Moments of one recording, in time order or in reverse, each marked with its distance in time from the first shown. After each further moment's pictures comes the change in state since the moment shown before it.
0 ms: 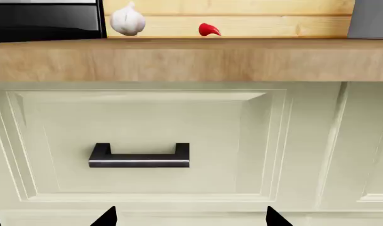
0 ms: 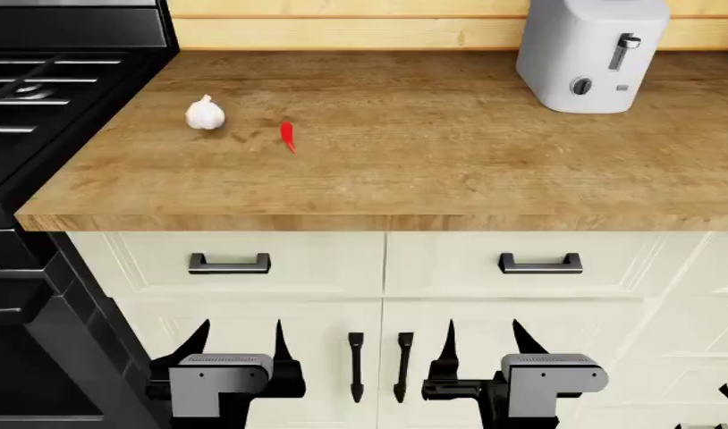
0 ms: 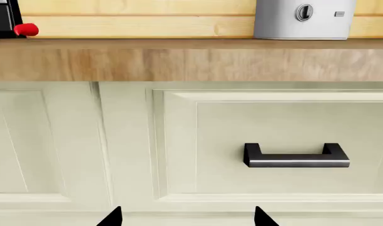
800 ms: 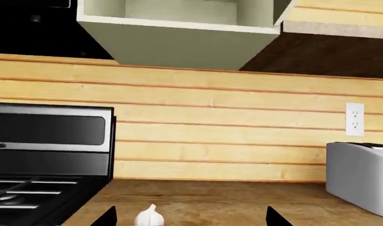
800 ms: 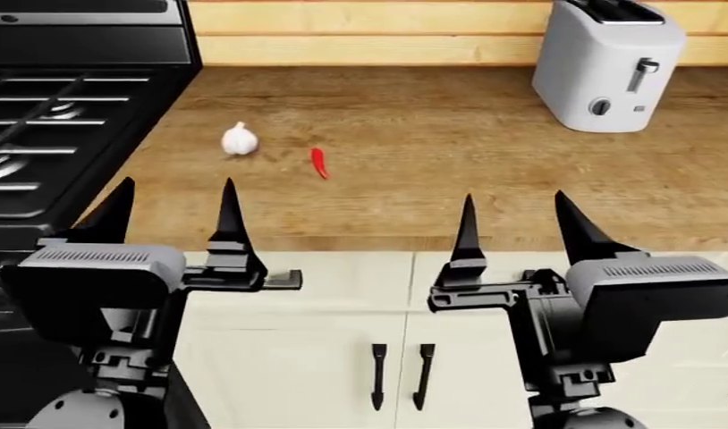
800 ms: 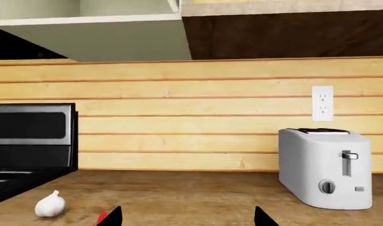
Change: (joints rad) left arm -0.213 -0.161 -0.019 0.710 -0.255 -0.515 -0.091; right arm 0.174 0.085 -0.085 -0.770 0.112 0.569 0.100
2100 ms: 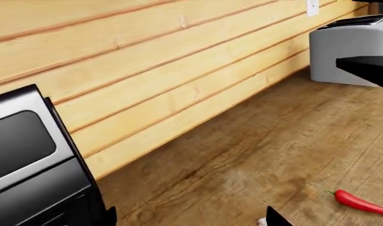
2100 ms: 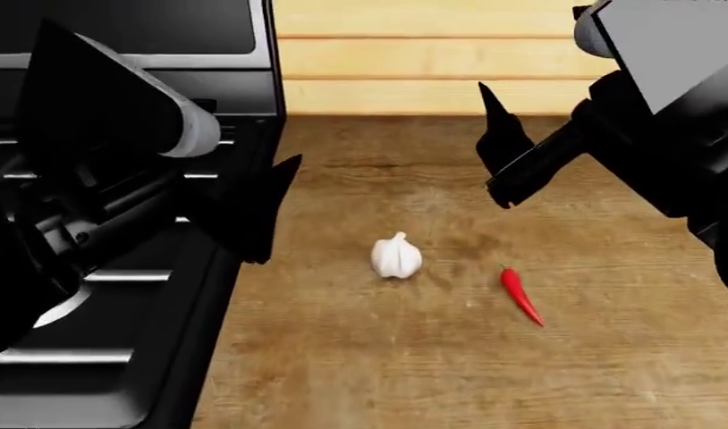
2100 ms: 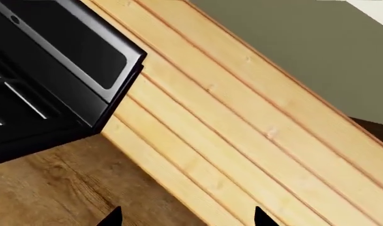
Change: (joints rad) left arm -0.893 -0.408 0.015 -0.130 -1.115 -0.994 -0.221; right arm 1.156 0.563 -0.205 0.063 0.815 0.958 0.081
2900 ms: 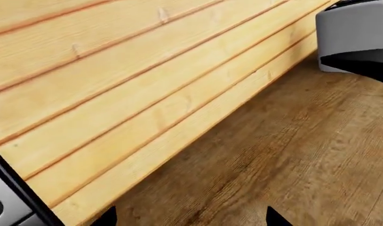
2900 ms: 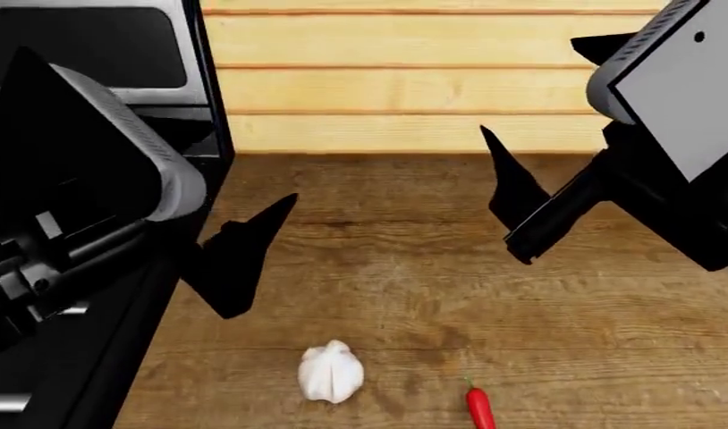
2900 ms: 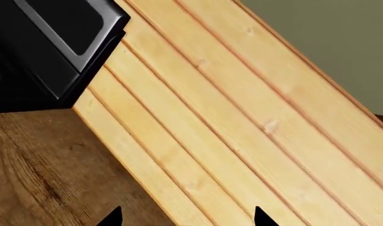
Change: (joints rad) left arm -0.027 -0.159 0.059 0.057 -0.254 0.065 -0.089; right arm 0.060 0.164 -0.031 -0.058 0.367 -0.052 0.157
